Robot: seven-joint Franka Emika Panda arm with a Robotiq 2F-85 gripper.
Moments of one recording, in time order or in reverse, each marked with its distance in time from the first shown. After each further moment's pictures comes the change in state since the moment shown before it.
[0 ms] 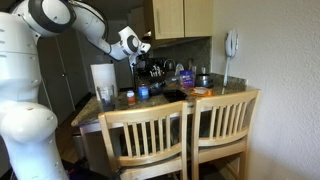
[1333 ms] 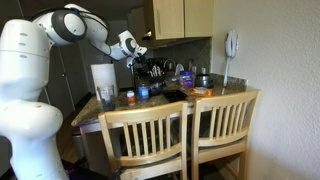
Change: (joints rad) arm 0.186 0.177 -0.086 0.248 0.028 -0.232 0.036
